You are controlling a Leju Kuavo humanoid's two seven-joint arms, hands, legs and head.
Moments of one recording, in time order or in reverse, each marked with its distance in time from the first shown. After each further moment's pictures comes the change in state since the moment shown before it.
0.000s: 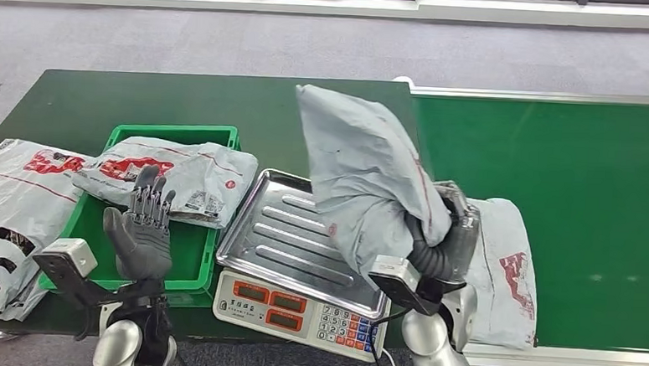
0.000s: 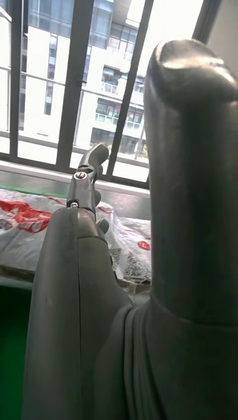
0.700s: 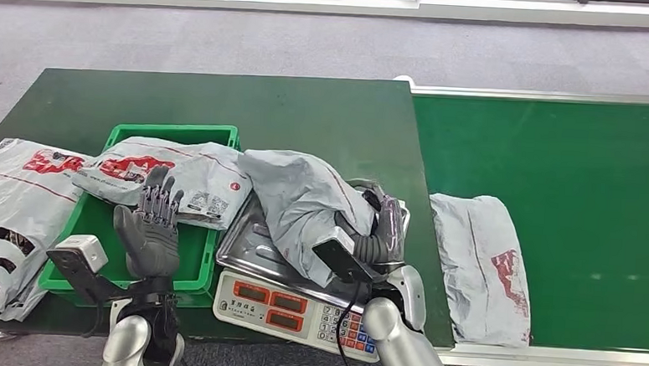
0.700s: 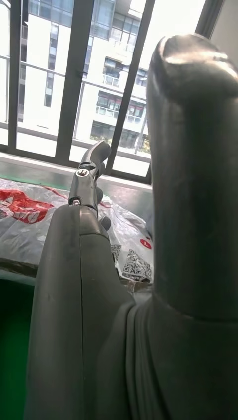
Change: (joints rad) left arm -0.020 -0.002 -0.010 0.054 0.020 0.016 -0.021; right arm -0.127 0.025 0.096 0.338 0.024 0.119 0.214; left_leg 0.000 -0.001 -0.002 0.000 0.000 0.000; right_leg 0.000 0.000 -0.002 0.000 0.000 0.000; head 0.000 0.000
